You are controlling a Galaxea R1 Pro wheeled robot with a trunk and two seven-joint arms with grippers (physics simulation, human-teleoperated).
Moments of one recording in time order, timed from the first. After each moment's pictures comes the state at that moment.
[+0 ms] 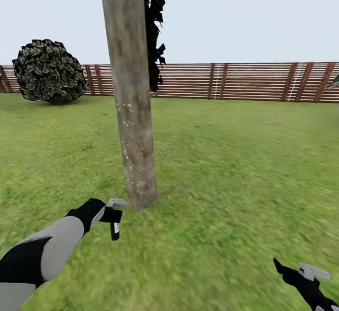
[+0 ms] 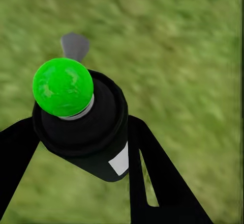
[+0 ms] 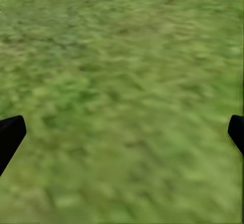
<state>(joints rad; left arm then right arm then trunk) -1.03 0.07 0.20 -0.11 -0.38 0.48 -0.28 -0.55 -0.39 -0.07 0.00 -0.47 -0.45 0.39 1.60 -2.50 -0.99</state>
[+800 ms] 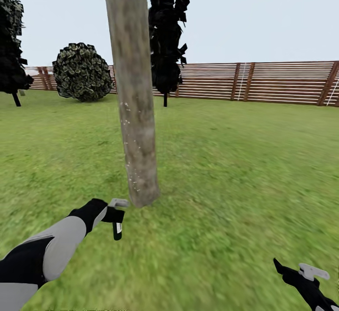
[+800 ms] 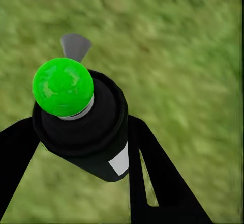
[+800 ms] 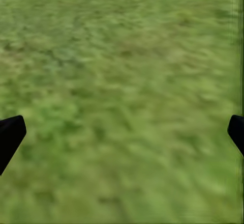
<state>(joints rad) -1.03 0.05 0.20 -0.11 -0.38 0.48 -0.28 -0.55 -0.39 -0.07 0.00 -0.47 -0.45 0.39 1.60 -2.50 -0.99</state>
